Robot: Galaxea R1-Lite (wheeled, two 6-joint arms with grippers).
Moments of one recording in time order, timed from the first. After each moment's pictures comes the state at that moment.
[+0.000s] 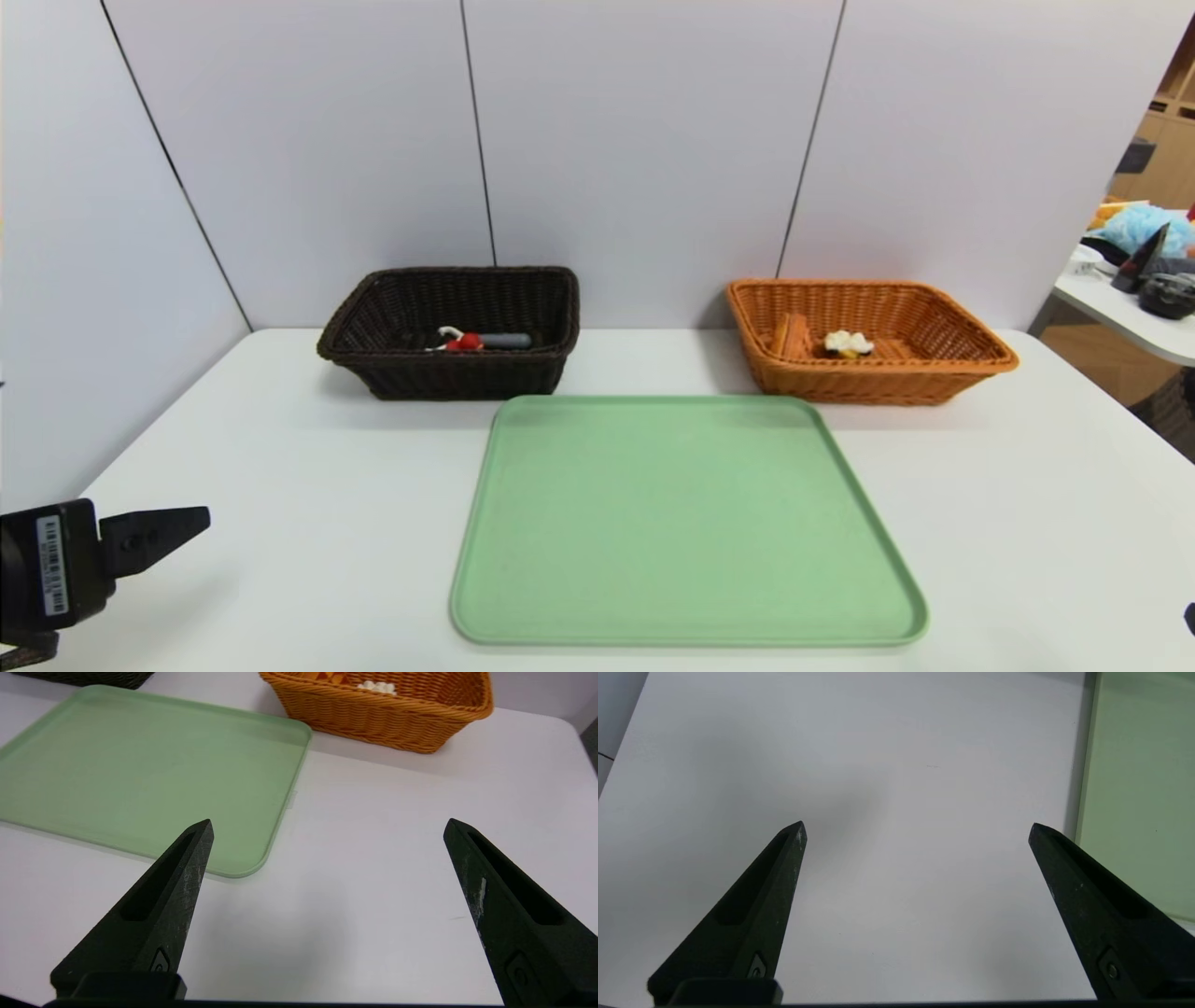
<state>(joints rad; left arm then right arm) -0.49 0.99 -0.83 0.55 0.48 -0.57 0.15 0.51 -0.43 0.13 0.05 -0.08</state>
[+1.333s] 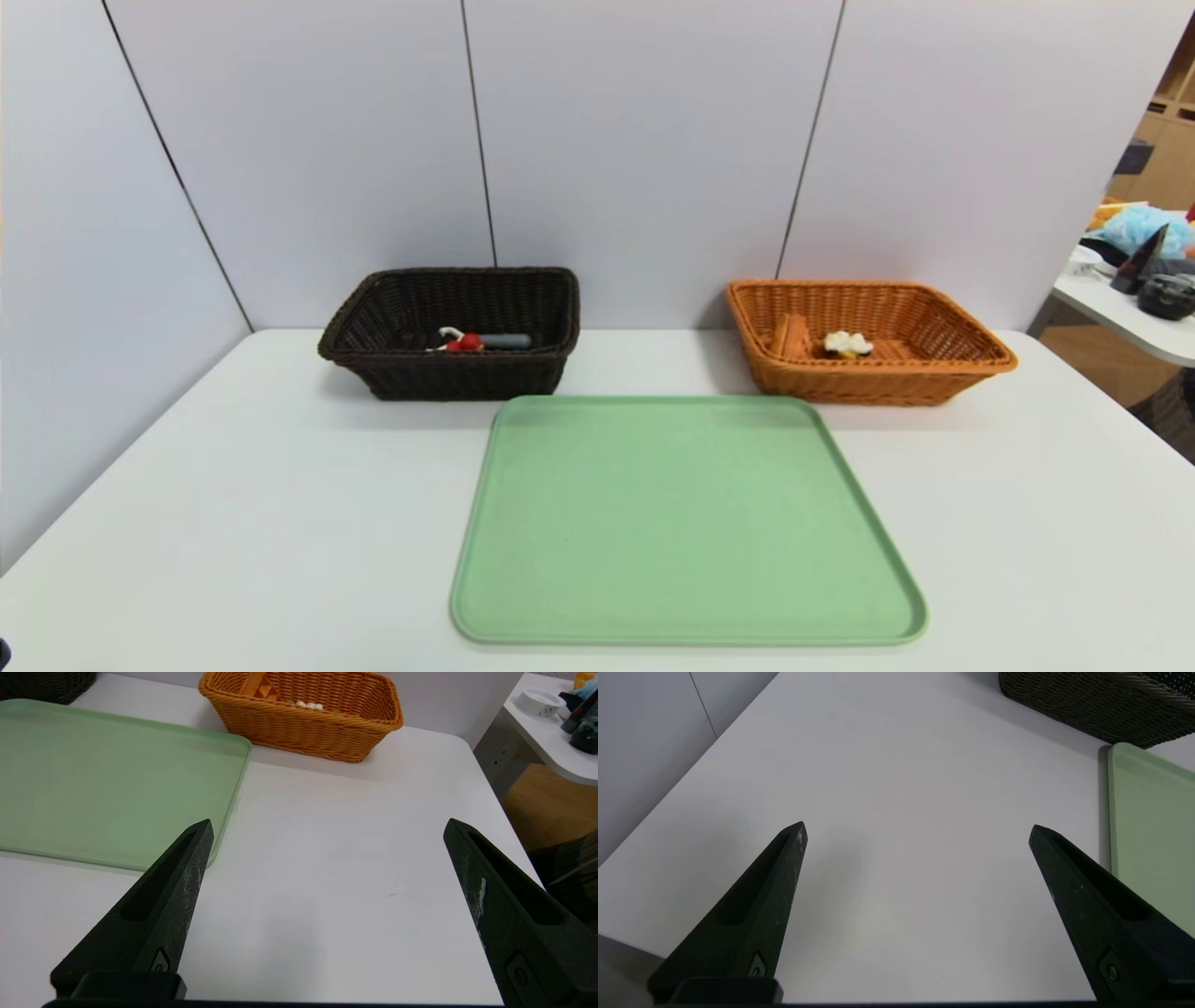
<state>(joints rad) -0.02 0.41 -0.48 0.40 0.23 -0.36 -0.06 0.31 -0.43 0.23 0.09 -0.17</state>
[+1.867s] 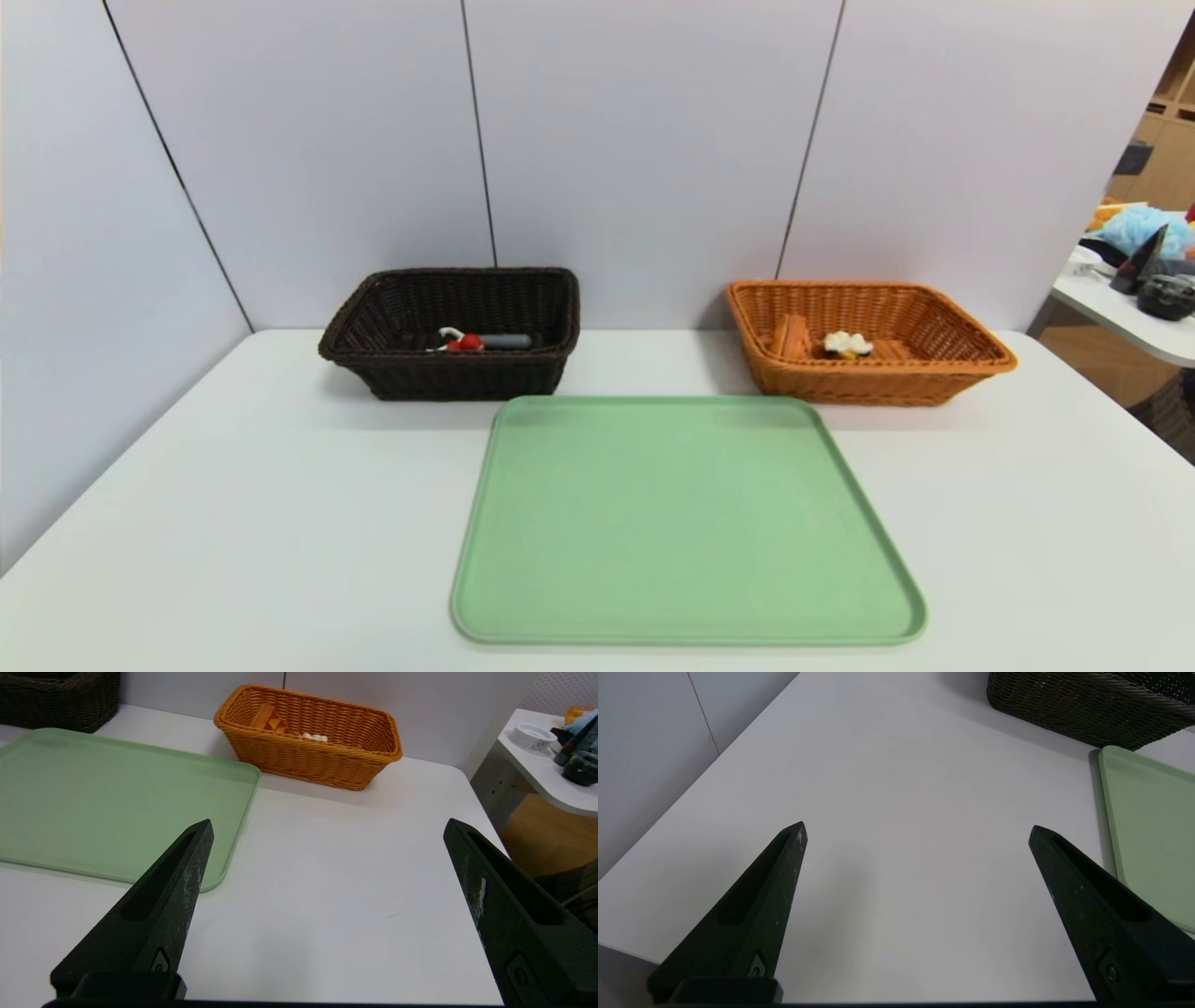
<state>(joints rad) 0.01 0.27 -0.40 0.35 0.19 -0.29 -0.06 0.28 -0.47 0.23 0.13 -0.17</state>
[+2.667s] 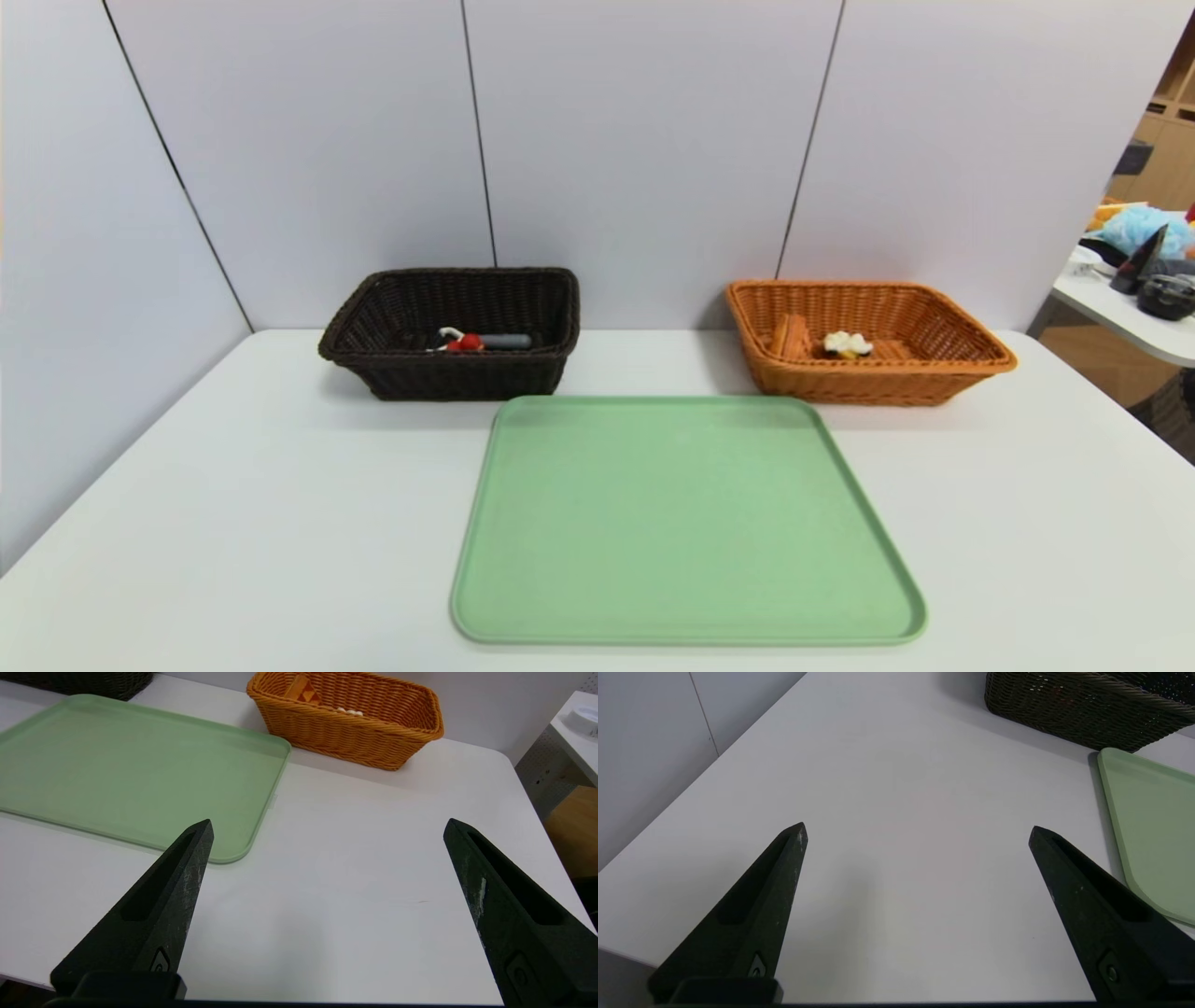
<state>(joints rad) 0.02 0.18 -0.33 0.31 0.18 -0.28 0.01 0.26 -0.43 0.27 0.14 -0.17</state>
